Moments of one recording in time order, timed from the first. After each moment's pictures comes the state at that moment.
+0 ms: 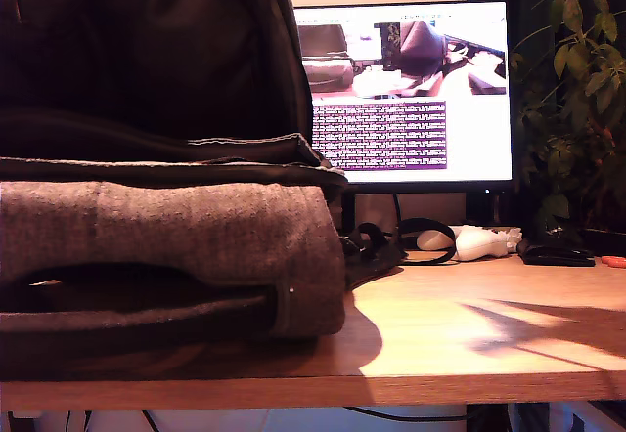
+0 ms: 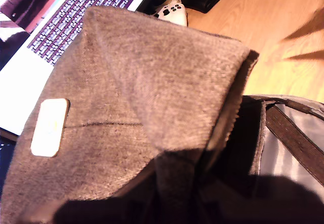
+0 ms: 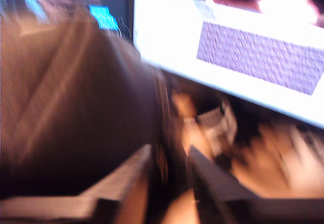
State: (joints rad) left arm -0.52 1.02 1.14 -0.63 0.15 0.60; right arm 0.74 1.13 0.97 -0.02 0.27 -0.06
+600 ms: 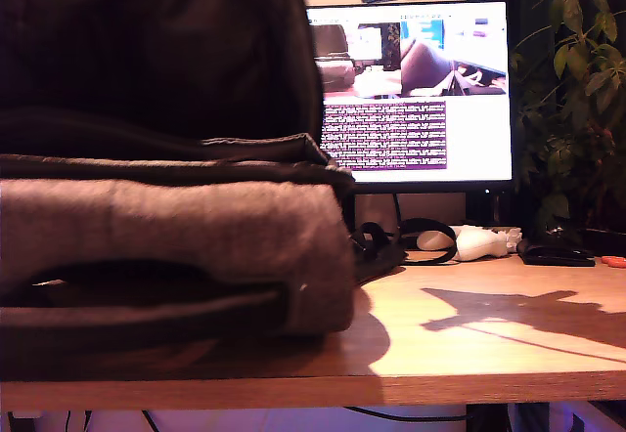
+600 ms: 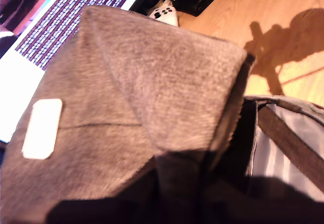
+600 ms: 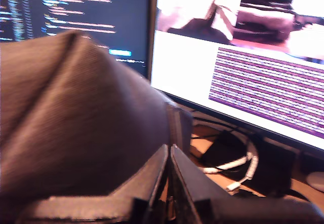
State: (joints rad) left arm -0.52 1.07 1.14 -0.58 0.16 0.60; right arm 0.62 1.26 0.89 0.27 0.08 -0.11
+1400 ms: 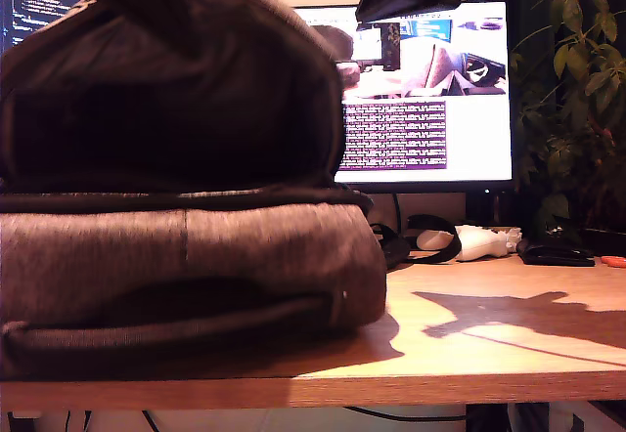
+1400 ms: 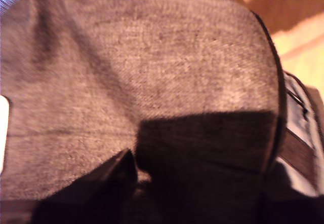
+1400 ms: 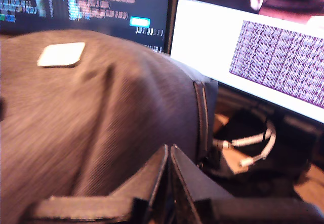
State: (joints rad) left arm -0.57 1.24 1.18 -0.78 0.18 0.60; right arm 0.62 1.26 0.89 0.16 0.00 -0.13
